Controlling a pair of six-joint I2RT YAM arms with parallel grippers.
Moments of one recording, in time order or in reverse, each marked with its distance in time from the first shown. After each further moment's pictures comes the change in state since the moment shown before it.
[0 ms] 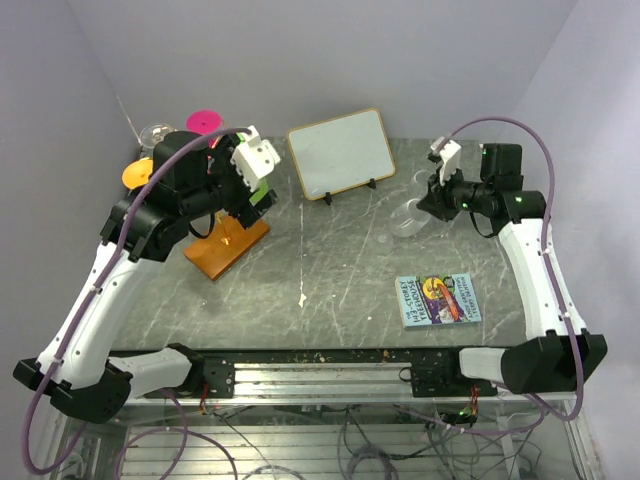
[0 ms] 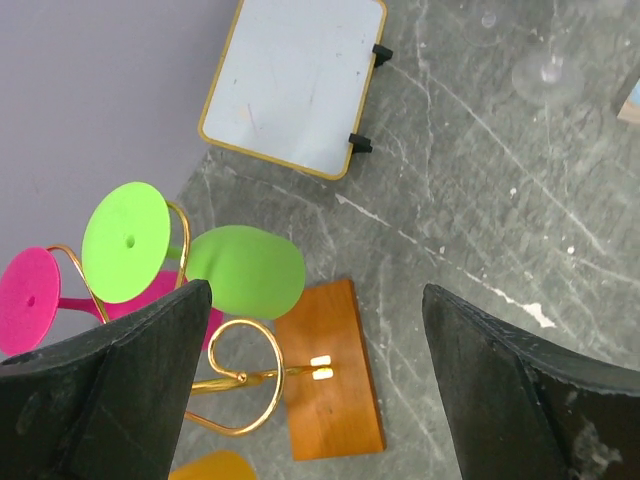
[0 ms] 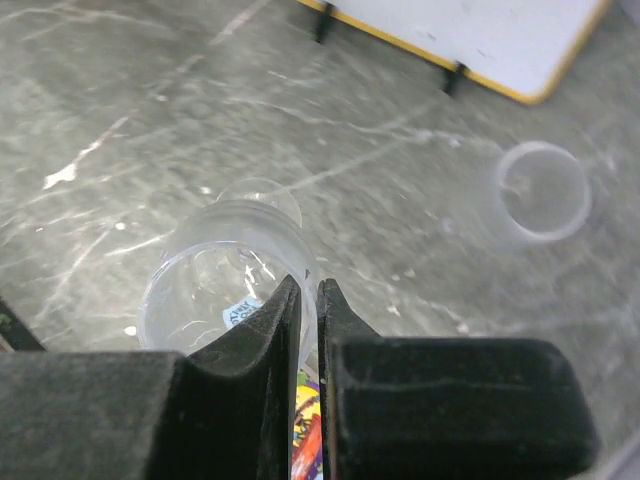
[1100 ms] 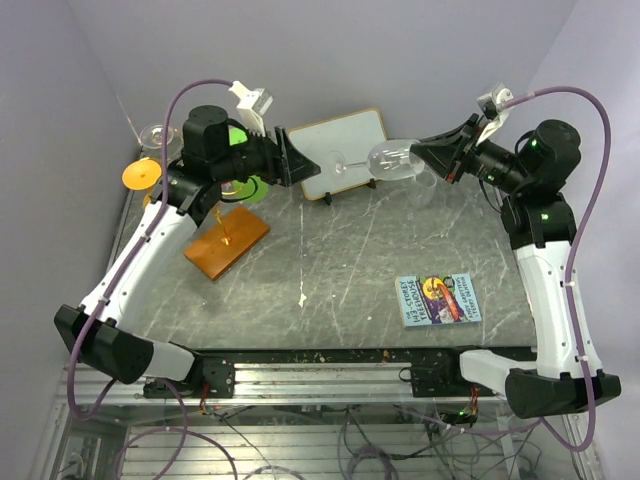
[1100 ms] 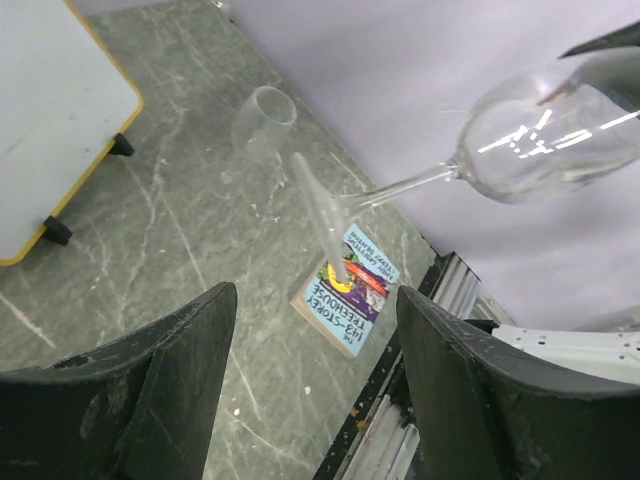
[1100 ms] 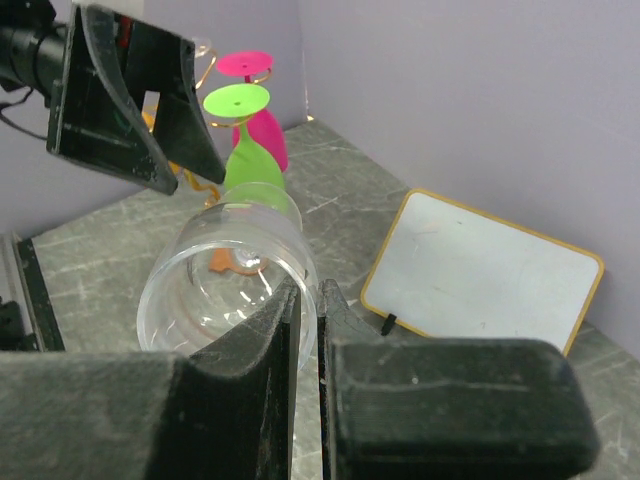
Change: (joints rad) left arm 0.116 0.214 -0.077 0.486 0.432 -0.997; right arm 0.080 -0.135 0.132 0.524 -0.293 0.537
